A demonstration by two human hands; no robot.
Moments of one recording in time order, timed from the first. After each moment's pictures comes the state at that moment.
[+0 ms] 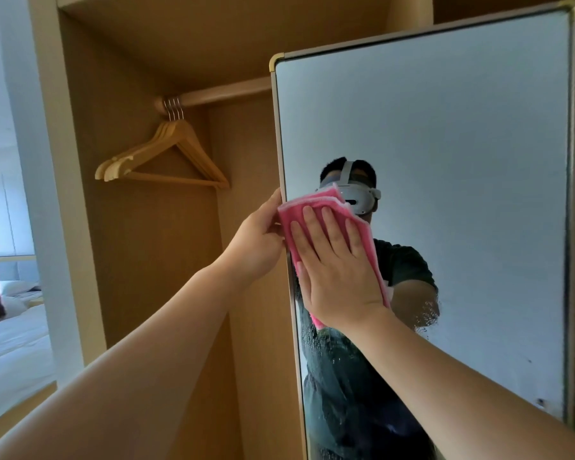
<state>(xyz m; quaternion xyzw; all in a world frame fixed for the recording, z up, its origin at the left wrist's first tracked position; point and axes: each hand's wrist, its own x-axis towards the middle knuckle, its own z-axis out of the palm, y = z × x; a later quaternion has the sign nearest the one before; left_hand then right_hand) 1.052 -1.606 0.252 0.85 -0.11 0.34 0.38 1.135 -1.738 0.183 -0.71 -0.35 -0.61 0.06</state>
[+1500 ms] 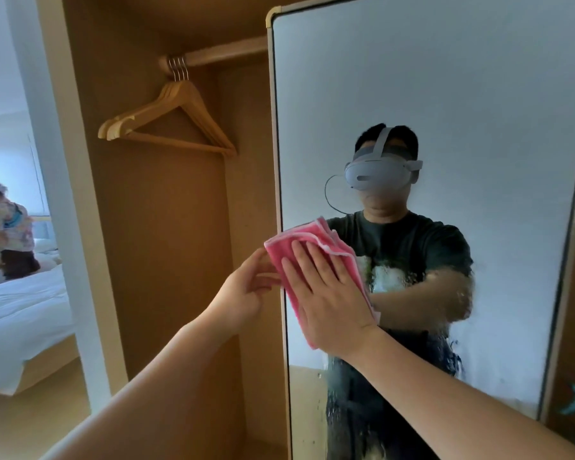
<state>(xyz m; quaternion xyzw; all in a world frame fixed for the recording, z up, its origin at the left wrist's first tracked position) 1.033 -1.600 0.132 0.85 -0.03 0.29 0.44 1.136 -1.759 0.102 -0.71 -0.44 -0.55 0.00</state>
